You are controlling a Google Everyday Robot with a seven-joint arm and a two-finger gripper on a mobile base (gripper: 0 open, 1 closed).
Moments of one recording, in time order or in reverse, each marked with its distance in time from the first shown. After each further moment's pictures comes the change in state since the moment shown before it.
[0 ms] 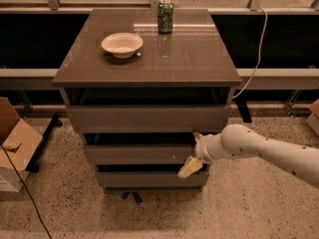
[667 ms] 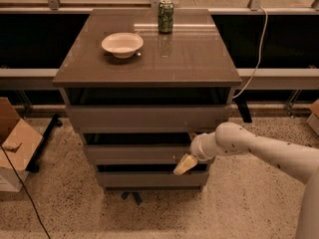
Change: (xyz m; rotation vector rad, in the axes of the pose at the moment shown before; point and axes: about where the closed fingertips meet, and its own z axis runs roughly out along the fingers) arm 0.003 -0.014 0.038 -0.040 -0.023 0.023
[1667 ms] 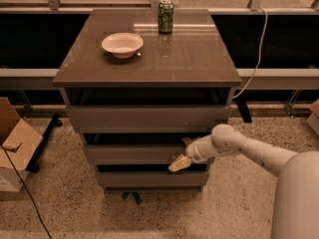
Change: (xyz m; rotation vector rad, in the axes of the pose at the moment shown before) arm 0.022 0.001 0.059 -0.138 -0.051 0.082
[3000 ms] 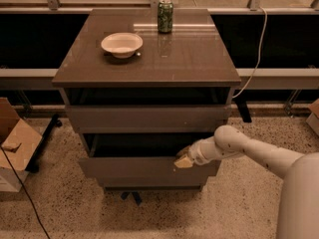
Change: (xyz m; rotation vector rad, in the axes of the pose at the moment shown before) arm 0.002 0.005 -0.013 0.000 0.008 0.020
